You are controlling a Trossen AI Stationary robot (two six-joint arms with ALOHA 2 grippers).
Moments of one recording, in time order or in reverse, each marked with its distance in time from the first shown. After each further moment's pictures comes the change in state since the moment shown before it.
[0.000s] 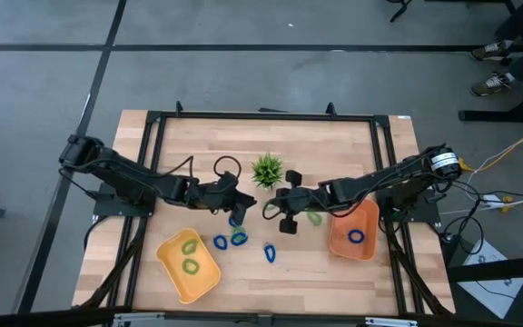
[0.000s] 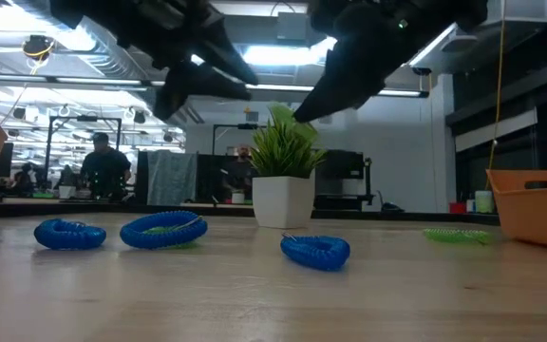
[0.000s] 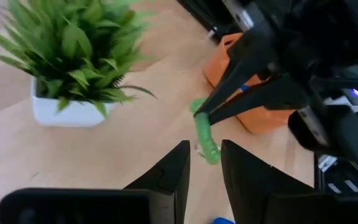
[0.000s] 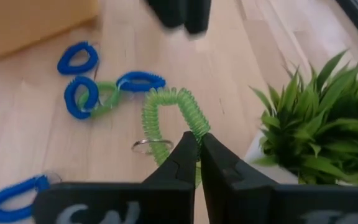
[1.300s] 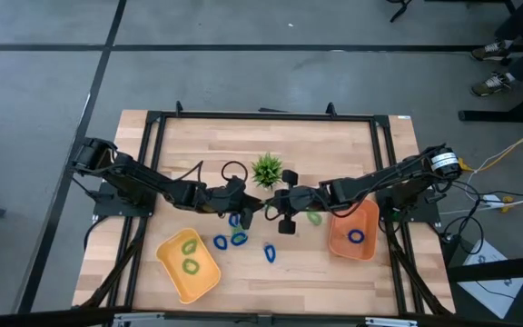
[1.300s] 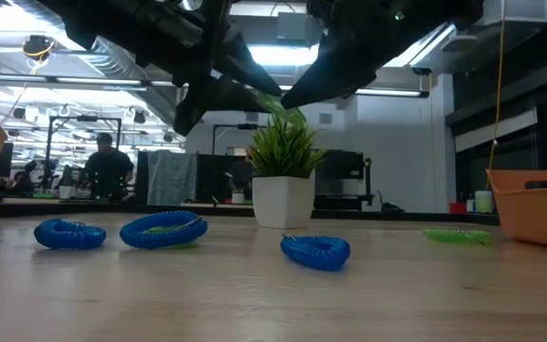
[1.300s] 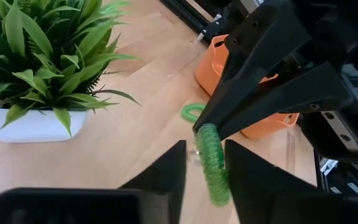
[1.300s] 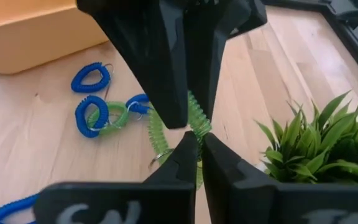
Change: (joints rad) left arm -0.001 0.136 0.000 0.197 -0.007 0.056; right arm -0.001 0.000 0.000 0.087 -0.020 -0.090
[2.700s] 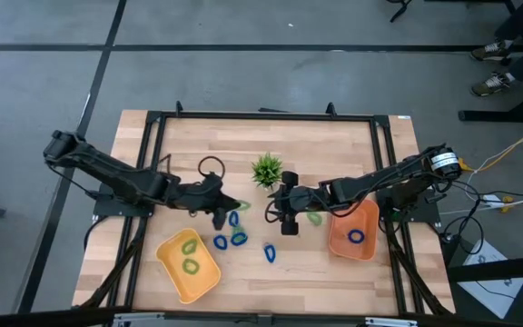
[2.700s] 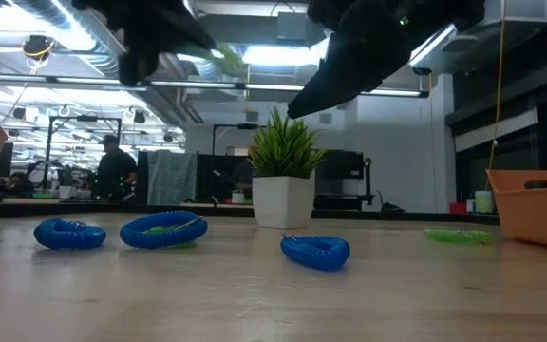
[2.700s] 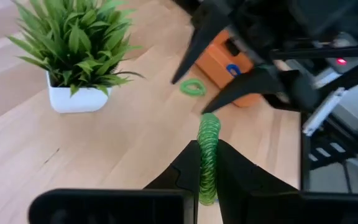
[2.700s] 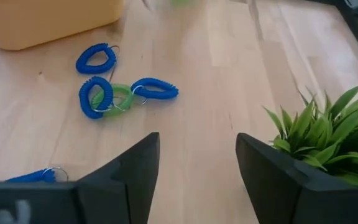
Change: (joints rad) left arm -0.089 -0.357 0.000 -0.449 -0.002 -0.014; right arm -0.004 -0.001 0.000 -0.052 -0.032 -0.033
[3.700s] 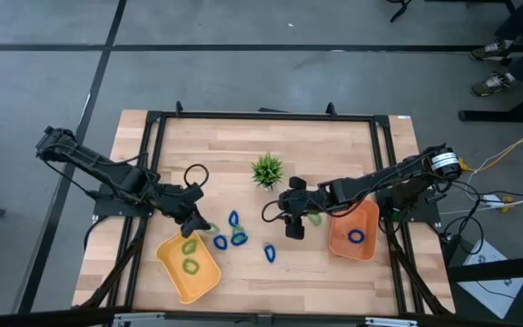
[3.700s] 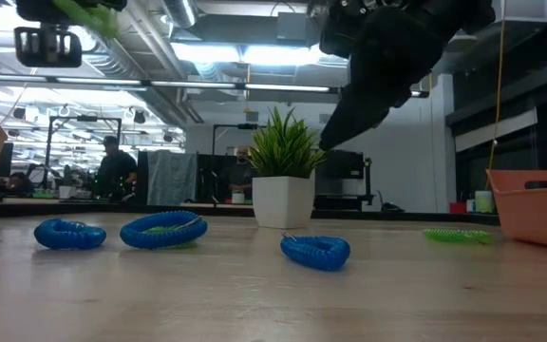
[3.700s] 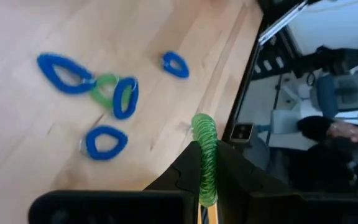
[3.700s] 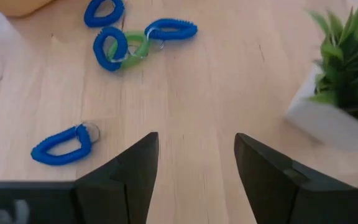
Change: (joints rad) left arm -0.086 -0.229 0.000 -0.362 0.363 -0.316; right arm 0.004 0.000 0.000 -0.188 -0.094 0.238
